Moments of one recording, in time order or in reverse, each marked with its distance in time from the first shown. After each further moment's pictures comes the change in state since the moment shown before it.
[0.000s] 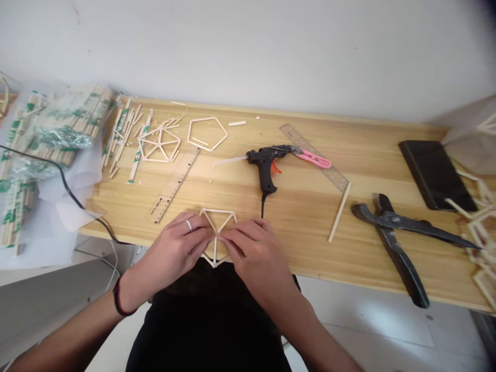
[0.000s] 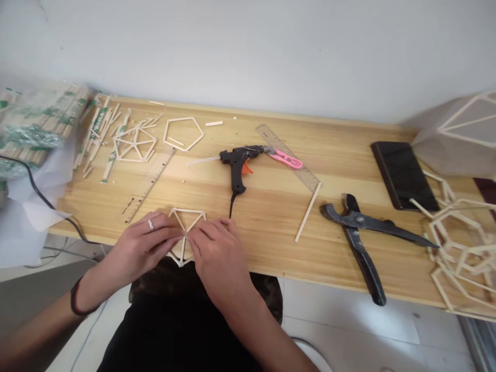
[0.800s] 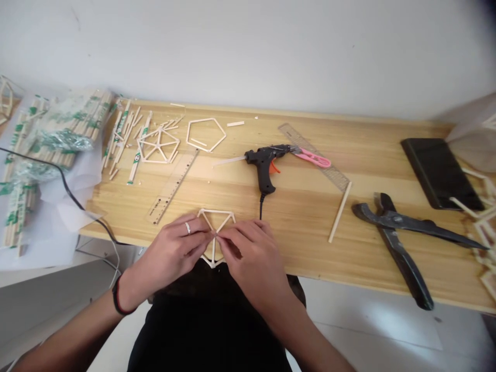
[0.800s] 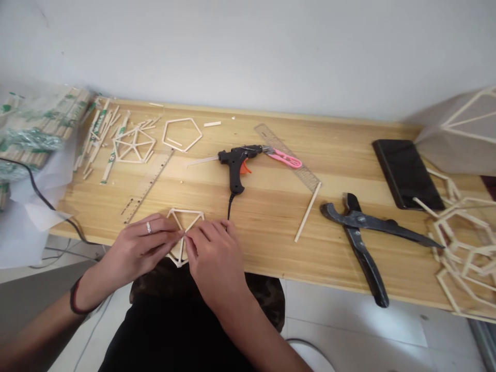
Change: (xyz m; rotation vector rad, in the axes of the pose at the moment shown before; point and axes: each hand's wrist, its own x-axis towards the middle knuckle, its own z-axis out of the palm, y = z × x) left_hand 0.006 0.003 -0.003 -0.037 0.025 0.057; right_hand -0.001 -0.004 0.006 -0.034 0.071 0.065
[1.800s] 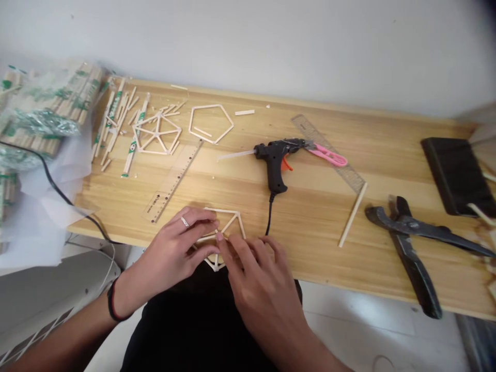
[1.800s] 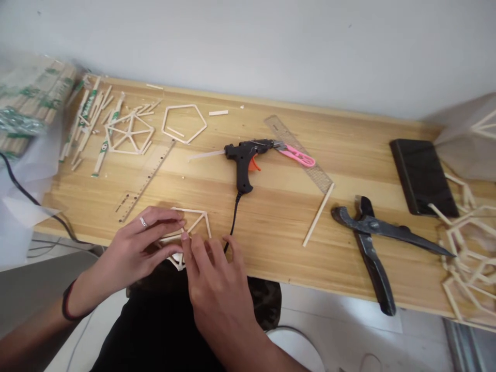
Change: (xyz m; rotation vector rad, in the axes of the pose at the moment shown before) left_hand -0.012 -0.005 0.007 -0.060 0.024 -0.179; right_hand -0.024 -0.015 -0.017 -0.349 -0.256 -0.184
